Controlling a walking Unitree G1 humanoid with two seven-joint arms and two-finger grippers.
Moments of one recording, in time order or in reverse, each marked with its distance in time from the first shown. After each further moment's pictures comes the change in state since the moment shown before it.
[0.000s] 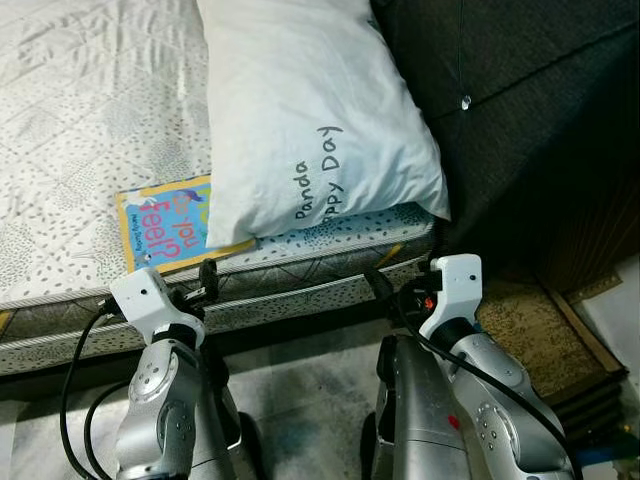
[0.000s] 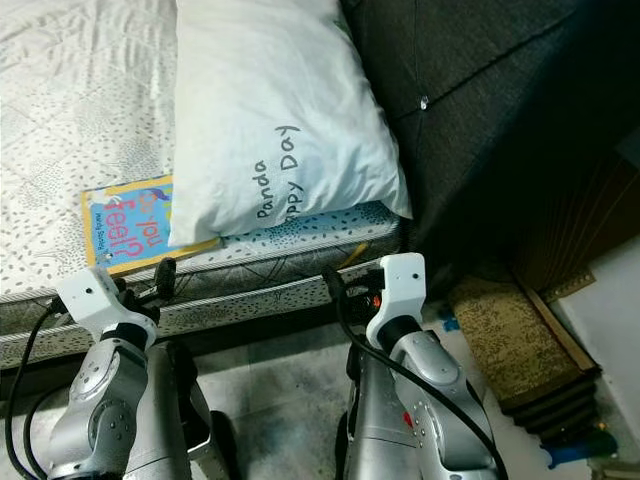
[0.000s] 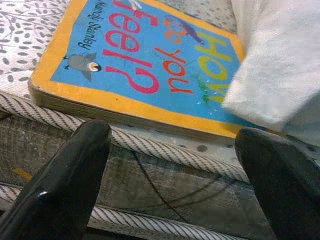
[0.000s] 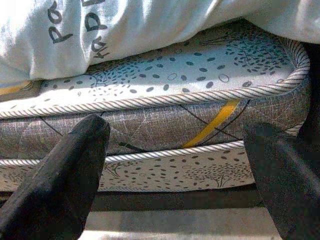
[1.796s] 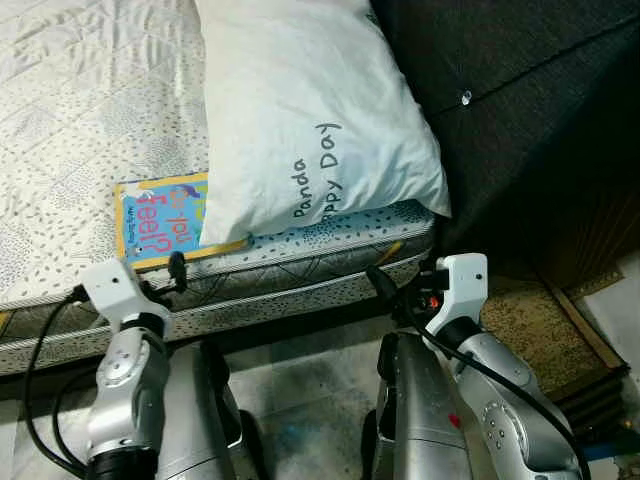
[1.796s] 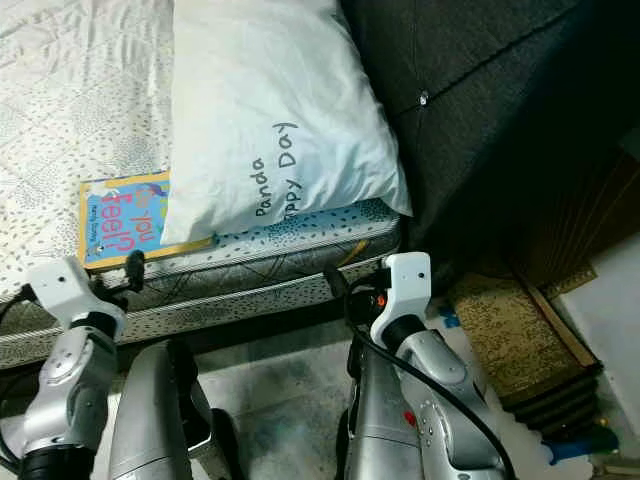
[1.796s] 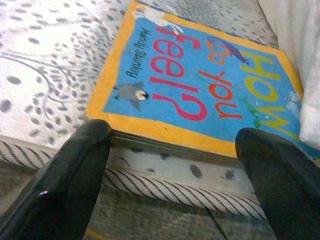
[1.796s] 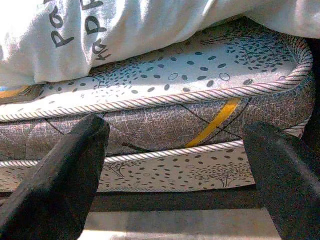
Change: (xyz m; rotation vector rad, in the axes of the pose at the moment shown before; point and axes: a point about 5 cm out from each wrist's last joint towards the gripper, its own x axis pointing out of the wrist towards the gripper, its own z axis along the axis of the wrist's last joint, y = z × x) left arm 0.019 0.038 0.019 0.119 -0.057 0.065; right arm -0.002 -0.004 0.003 0.027 -0.012 0.033
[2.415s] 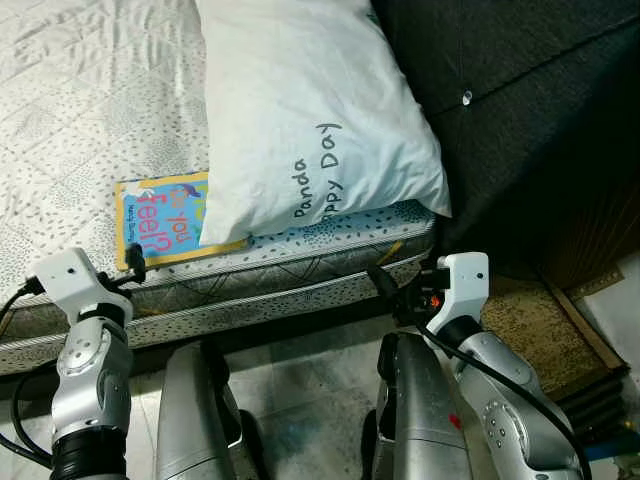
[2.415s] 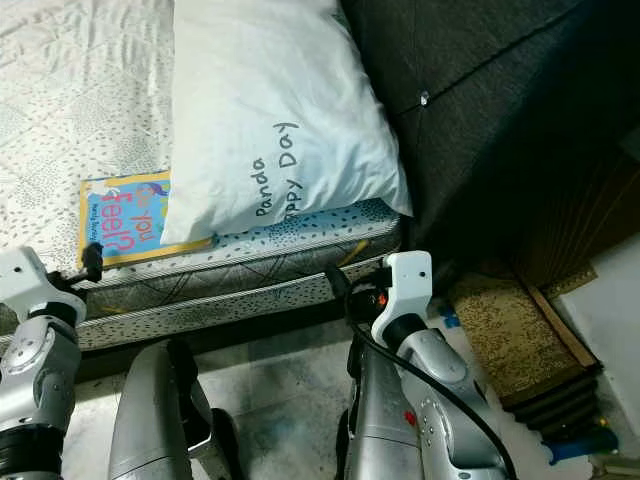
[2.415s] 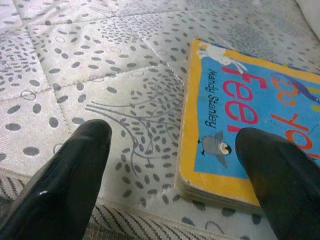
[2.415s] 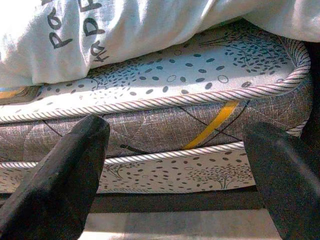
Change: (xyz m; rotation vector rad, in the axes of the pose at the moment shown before) left arm 0.017 0.035 0.021 0.041 -0.054 0.094; right arm 0.000 -0.001 0.001 -0.005 -0.003 -0.006
